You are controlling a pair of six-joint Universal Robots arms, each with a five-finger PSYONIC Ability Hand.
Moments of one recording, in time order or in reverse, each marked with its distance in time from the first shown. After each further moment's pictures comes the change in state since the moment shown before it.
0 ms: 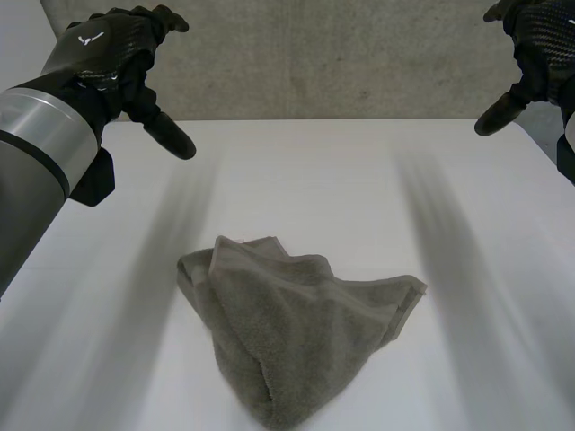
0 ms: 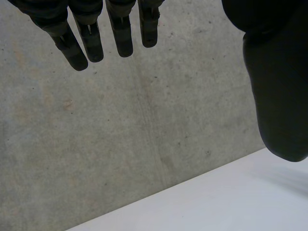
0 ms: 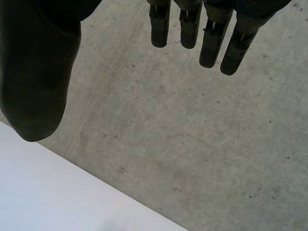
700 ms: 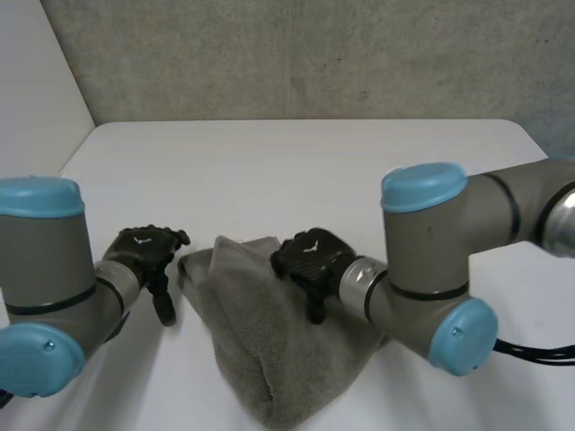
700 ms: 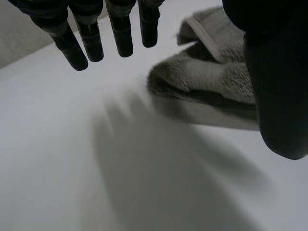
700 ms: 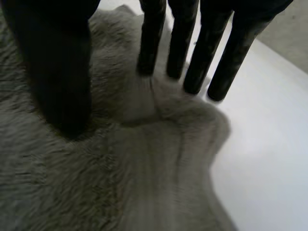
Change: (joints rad) left arm 0.119 -0.330 -0.362 0.095 0.020 0.249; right arm 0.389 0.643 -0.170 0.196 -0.244 -0.234; left_hand -0.006 0.000 -0.002 0.000 0.007; right_hand 0.458 0.450 0.443 0.432 0.455
